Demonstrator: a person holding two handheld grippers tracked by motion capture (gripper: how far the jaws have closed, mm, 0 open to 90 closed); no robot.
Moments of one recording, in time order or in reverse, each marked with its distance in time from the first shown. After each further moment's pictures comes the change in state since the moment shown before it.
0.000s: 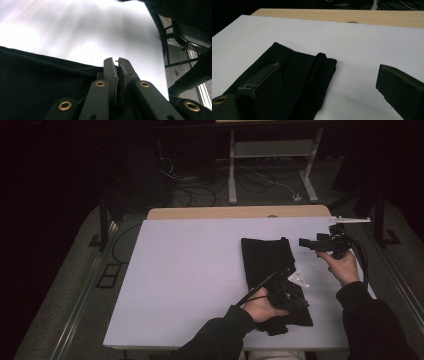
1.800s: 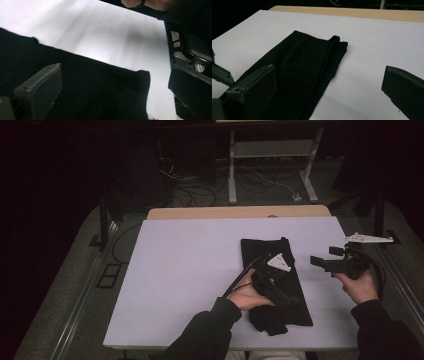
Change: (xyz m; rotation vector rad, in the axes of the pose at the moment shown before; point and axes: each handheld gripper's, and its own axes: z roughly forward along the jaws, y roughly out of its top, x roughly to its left) left arm 0.022 -0.004 -0.056 -0.096 0.078 -0.052; right arm 0.018 -0.039 -0.054 -0.033 0.042 -0.060
